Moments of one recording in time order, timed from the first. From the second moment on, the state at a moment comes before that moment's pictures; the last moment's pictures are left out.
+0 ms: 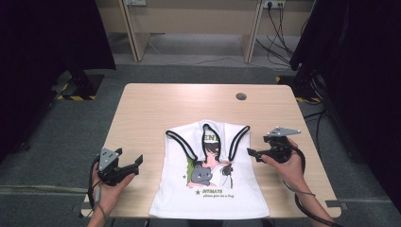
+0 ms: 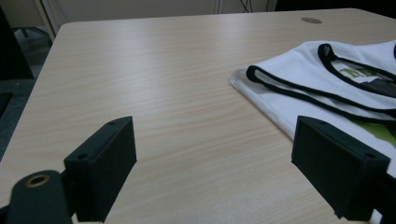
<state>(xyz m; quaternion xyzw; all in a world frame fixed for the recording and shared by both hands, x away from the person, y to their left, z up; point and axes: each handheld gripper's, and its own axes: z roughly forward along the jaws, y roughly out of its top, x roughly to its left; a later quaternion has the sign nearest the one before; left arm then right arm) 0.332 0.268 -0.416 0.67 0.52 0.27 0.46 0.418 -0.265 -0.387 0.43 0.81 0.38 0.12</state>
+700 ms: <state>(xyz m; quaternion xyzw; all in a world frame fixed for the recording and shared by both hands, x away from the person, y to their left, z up) 0.356 0.259 -0.414 0.66 0.53 0.27 0.46 0.405 -0.313 -0.382 0.47 0.77 0.41 0.15</state>
